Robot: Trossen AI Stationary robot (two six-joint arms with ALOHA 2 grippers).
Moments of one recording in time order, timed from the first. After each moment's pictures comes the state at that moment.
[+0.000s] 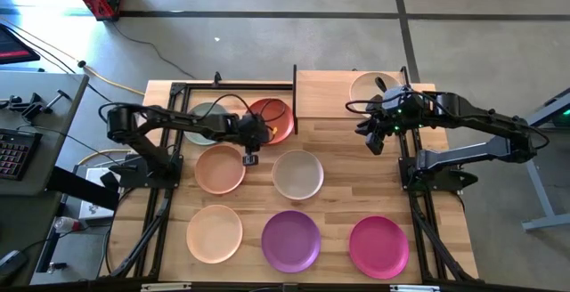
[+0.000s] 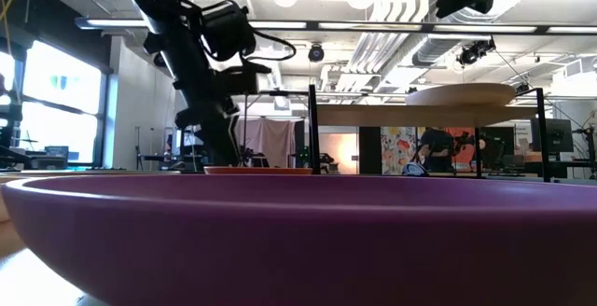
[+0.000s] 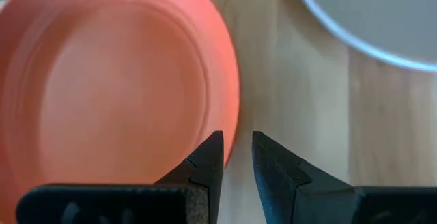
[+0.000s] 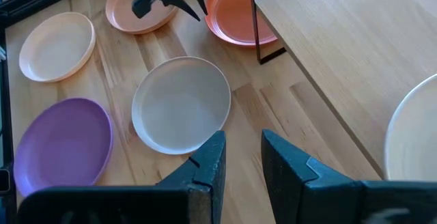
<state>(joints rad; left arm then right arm) 0.25 1.61 0.85 -0.28 -0.11 0.29 -0.19 0.98 1.19 -1.01 0.02 0.31</state>
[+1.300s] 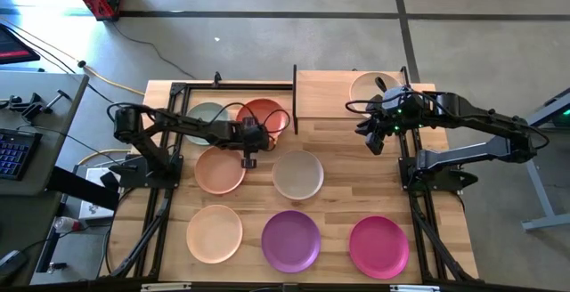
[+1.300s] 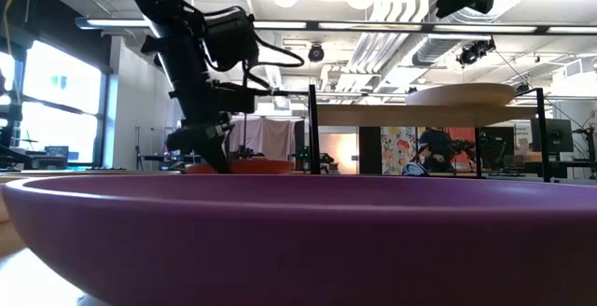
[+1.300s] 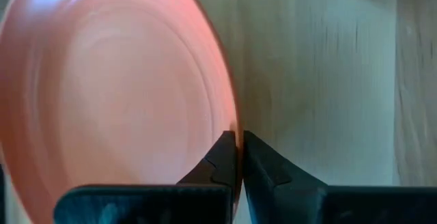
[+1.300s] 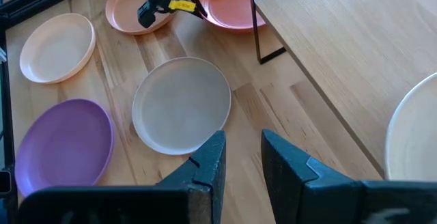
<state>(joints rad) 0.17 1.67 0.86 -0.35 -0.31 0.32 -0.19 0.98 1.19 -1.01 0.02 0.31</state>
